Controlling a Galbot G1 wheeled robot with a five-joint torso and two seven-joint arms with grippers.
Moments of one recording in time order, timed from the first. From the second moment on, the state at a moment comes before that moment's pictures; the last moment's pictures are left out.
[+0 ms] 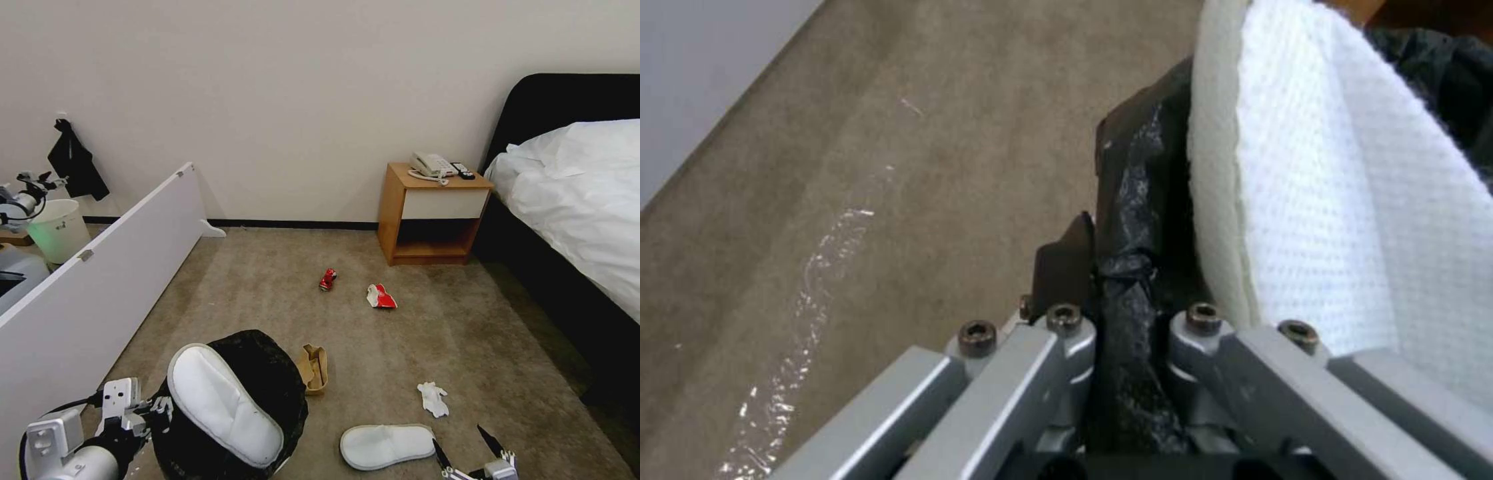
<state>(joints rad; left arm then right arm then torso) 1.76 -1.13 -0.86 -2.50 -0.98 0.74 -0.39 -1.85 1.34 0.70 1.92 0.16 0.23 -0.24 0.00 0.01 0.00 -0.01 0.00</state>
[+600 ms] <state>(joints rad) 1.78 -1.13 -0.87 -2.50 -0.98 0.74 -0.39 -1.79 1.21 0.72 1.94 0.17 0.08 -0.27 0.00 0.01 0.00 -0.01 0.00</state>
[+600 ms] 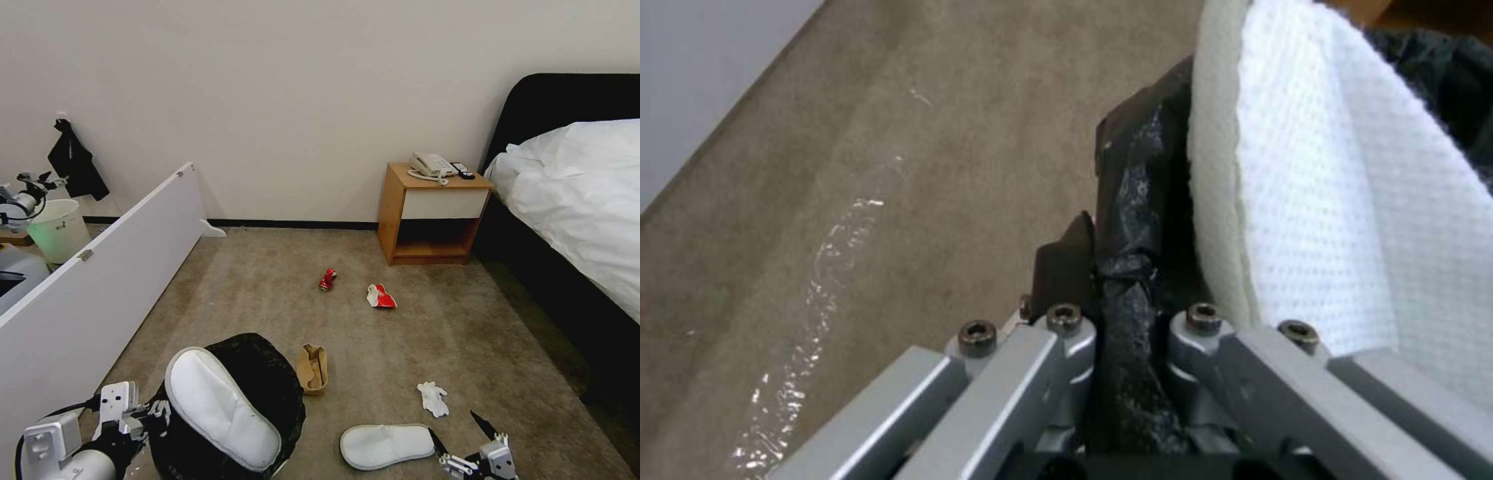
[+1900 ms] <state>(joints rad) 1.83 -1.15 -0.88 -2.50 -0.94 0.74 -0.39 -1.53 0.75 0.61 1.69 0.34 0.07 -0.53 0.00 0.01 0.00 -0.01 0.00</state>
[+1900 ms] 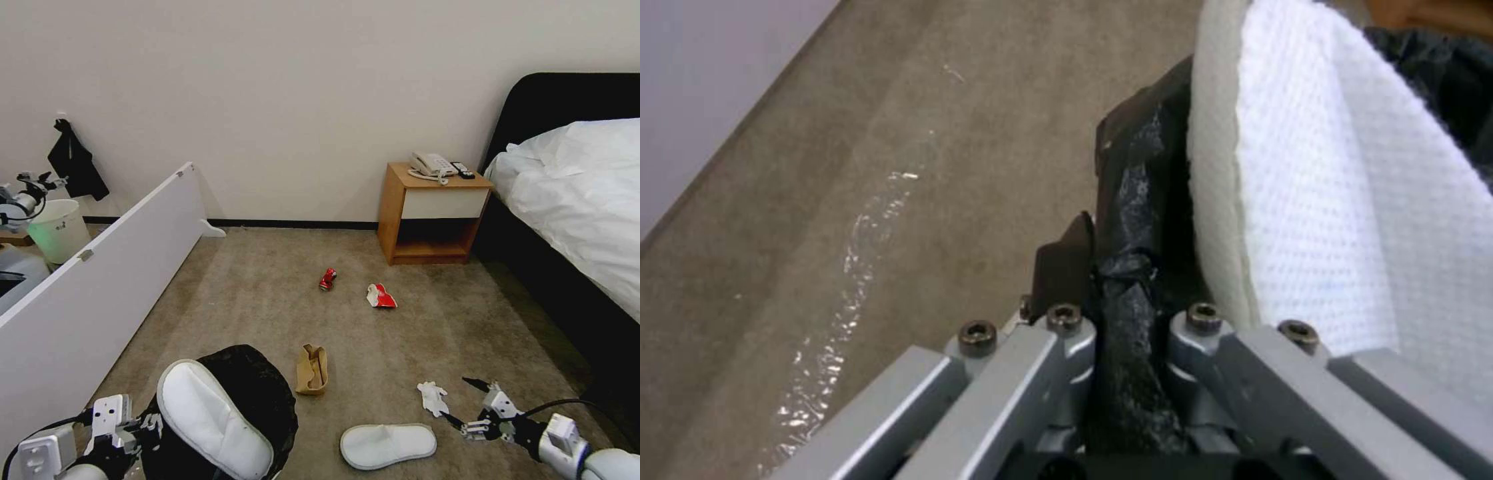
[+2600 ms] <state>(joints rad) 1.84 -1.16 -0.88 -2.50 -0.92 0.74 -0.39 -1.28 0.87 0.26 1.45 0.25 0.12 -0.55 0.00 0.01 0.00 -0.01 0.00</state>
